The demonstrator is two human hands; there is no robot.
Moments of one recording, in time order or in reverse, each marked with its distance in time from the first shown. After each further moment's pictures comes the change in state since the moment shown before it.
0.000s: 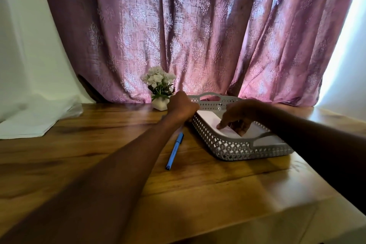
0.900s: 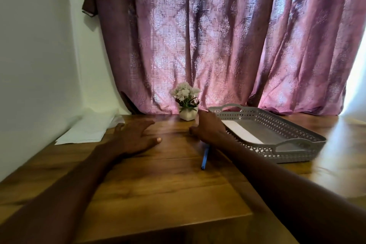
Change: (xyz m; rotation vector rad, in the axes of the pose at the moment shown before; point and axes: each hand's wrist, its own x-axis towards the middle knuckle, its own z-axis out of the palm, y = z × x) left_hand -0.065 -0.150 -0.196 0.692 -0.108 0.165; right_hand -0.063 -0.107 0.105 -0.138 0.620 -0.598
